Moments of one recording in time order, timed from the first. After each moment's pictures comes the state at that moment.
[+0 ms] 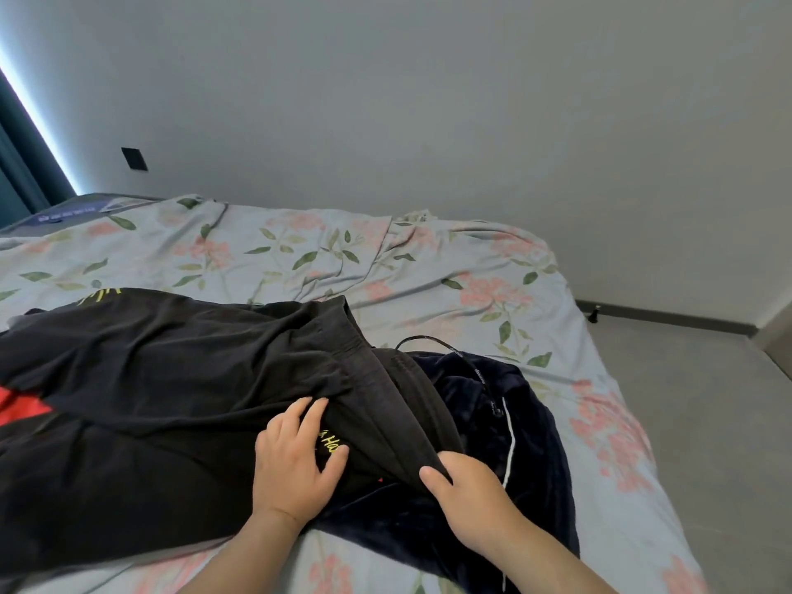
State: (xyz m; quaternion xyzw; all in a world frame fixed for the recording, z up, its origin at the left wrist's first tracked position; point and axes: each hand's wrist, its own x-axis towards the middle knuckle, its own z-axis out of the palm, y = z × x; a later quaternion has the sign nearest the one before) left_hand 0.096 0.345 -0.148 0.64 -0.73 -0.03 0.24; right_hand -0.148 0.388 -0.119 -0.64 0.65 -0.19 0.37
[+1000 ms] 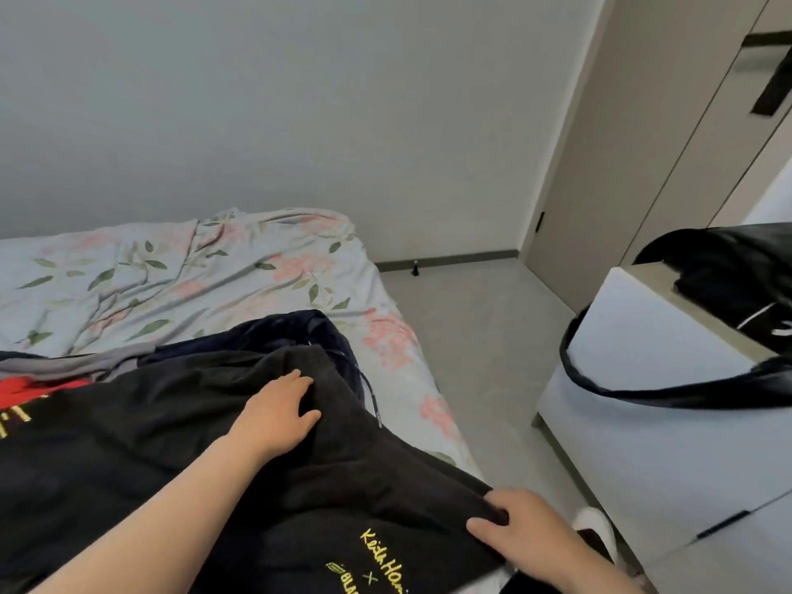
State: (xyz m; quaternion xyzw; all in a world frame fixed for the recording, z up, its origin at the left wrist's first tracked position) left_hand -0.086 0.414 -0.092 0.47 -0.87 -0.15 0.04; right_hand -0.340 0.694 -0.101 -0.46 0.81 -0.17 0.33
